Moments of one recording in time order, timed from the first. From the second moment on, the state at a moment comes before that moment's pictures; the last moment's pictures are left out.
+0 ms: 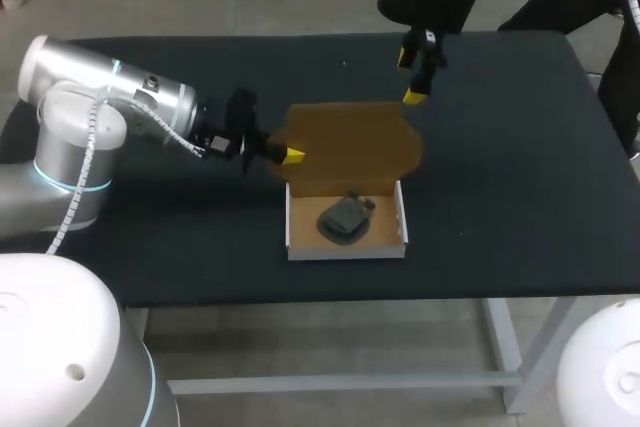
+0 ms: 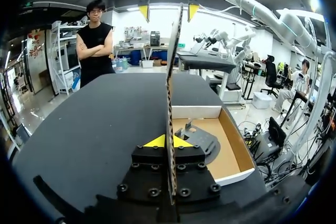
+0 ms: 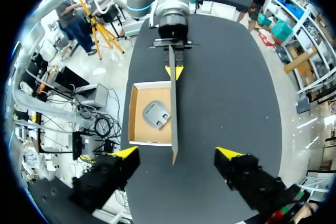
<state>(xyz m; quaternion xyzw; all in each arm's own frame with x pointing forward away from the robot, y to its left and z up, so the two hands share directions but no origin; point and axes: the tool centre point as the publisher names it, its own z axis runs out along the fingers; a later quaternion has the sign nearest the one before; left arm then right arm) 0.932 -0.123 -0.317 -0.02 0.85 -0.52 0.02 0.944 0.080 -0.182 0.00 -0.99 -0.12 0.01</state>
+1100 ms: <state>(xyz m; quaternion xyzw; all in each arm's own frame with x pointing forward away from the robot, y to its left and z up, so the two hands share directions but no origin) 0.925 -0.120 -0.319 0.00 0.85 -0.52 0.08 0.947 0.089 -0.180 0.00 -0.99 -0.12 0.01</state>
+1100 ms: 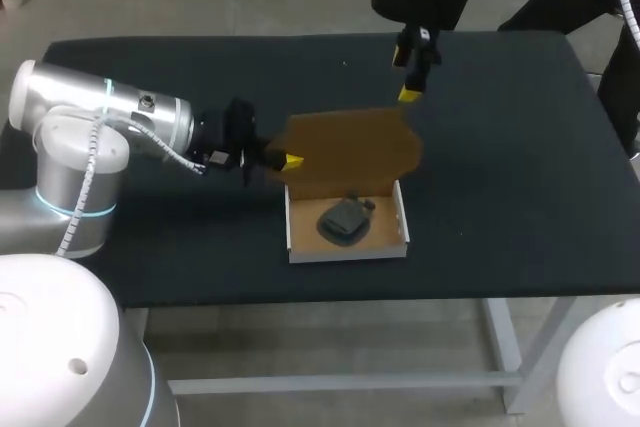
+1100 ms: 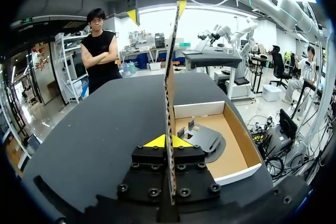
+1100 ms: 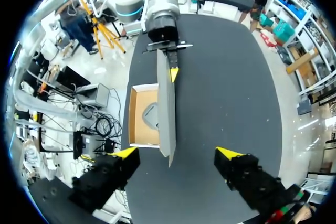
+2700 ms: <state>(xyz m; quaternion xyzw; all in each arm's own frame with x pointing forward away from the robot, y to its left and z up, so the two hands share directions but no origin) 0.926 -0.120 -0.319 0.00 0.85 -0.52 0.08 0.959 0.161 -0.217 0.06 -1.00 -0.05 0.02</state>
